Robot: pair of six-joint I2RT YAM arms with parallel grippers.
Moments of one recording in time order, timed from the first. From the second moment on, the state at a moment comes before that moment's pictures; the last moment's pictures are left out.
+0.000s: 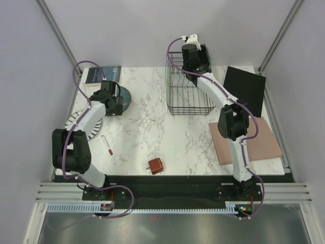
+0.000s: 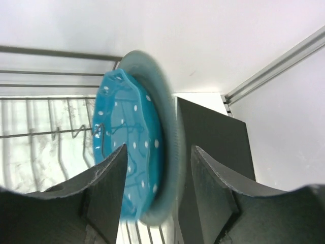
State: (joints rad) left arm -0.14 1.58 1.16 -0.55 -0.38 -0.01; right arm 0.42 2.33 2.21 -0.20 0.84 -0.22
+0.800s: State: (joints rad) left arm 0.27 2.10 1.82 -0.73 0.03 0.02; right arm 0.56 1.98 1.79 -0.47 -0.32 0.05
